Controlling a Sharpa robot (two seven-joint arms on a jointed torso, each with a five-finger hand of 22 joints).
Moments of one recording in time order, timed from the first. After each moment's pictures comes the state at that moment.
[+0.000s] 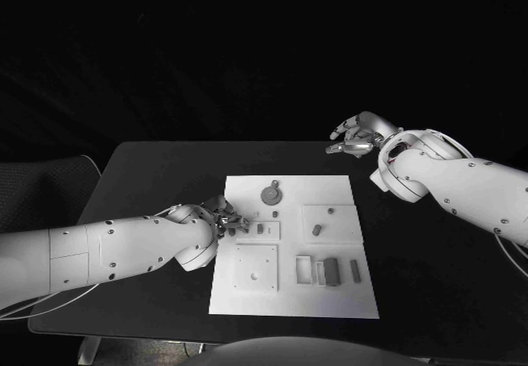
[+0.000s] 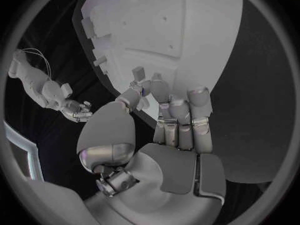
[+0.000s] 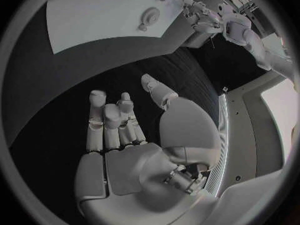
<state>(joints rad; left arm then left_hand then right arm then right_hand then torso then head) 1.15 -0.76 -0.24 1.53 -0.98 -0.53 -0.57 0.94 -0.15 0.61 -0.24 0.45 1.13 0.02 0.51 0.62 1.41 -0.11 0.73 0.56 1.21 -0.19 1.37 0.61 0.02 1.33 -0.26 0.76 1.31 1.21 -0.67 0.07 1.28 -1.23 -0.34 -0.23 1.06 -0.17 0.54 -0.23 0.15 0.81 0.17 0.27 0.41 0.93 0.07 1.26 0.98 1.07 -0.03 1.56 0.82 0.25 1.02 0.03 0.98 1.31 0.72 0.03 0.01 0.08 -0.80</state>
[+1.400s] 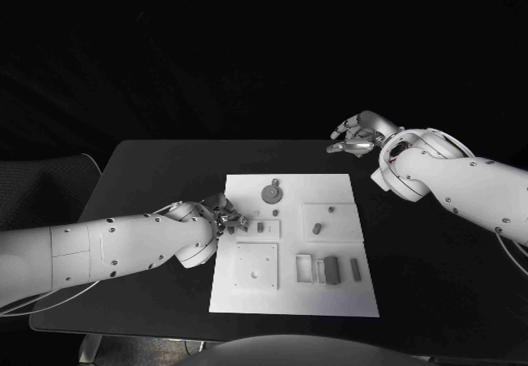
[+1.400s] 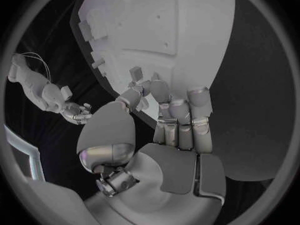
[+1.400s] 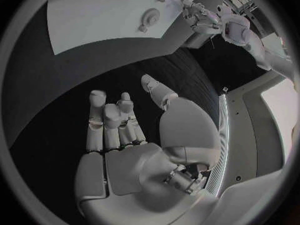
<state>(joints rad) 1.15 -0.76 -0.24 1.52 -1.01 -0.51 -0.57 0.94 -0.15 0.63 -0.22 0.37 1.13 0.02 0.52 0.61 1.41 -0.11 0.74 0.56 1.21 -0.19 1.37 0.61 0.02 1.33 -0.26 0.76 1.31 1.21 -0.67 0.07 1.28 -1.23 -0.33 -0.23 1.06 -0.17 0.54 -0.23 0.15 0.81 0.18 0.27 0.41 0.93 0.07 1.26 0.98 1.07 -0.03 1.56 0.82 0.25 1.01 0.03 0.98 1.31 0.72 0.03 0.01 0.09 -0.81</state>
